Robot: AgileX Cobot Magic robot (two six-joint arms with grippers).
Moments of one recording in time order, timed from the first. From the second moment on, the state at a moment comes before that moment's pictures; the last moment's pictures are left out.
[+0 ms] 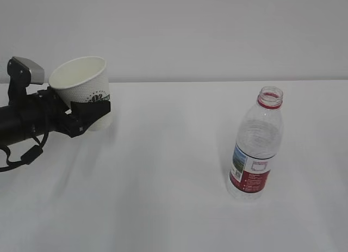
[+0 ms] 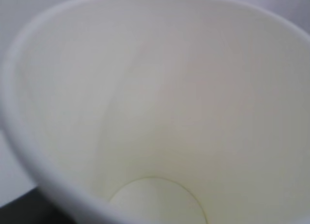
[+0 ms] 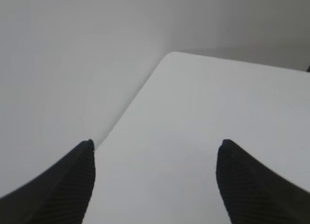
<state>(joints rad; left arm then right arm) -0.09 1.93 -0.71 0.83 -1.08 -0.44 0.00 0.71 -0.32 1.68 -0.43 -0.86</state>
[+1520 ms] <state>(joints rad) -0.09 1.93 -0.71 0.91 -1.08 -0.45 0.00 0.71 -0.28 0.90 -0.12 -0.93</state>
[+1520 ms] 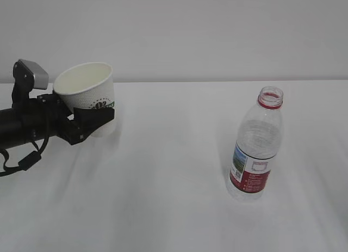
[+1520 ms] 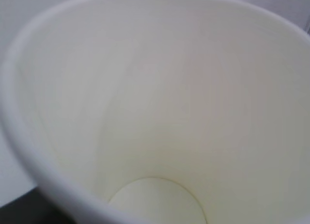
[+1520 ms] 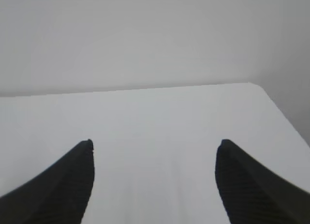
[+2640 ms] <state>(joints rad) -0.09 1.93 -0.71 0.91 -1.08 -0.45 0.00 0.86 -0.28 0.72 -0.13 -0.80</state>
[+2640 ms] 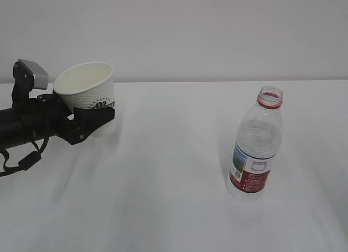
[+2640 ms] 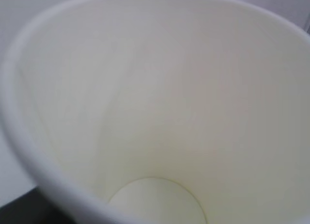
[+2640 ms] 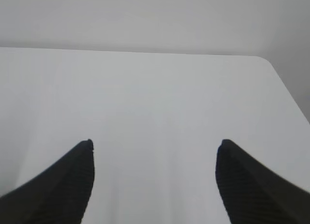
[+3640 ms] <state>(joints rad) -0.09 1.93 -0.71 1.02 -1.10 -0.50 0.00 0.75 -0.28 -0.11 -0.05 -0.04</state>
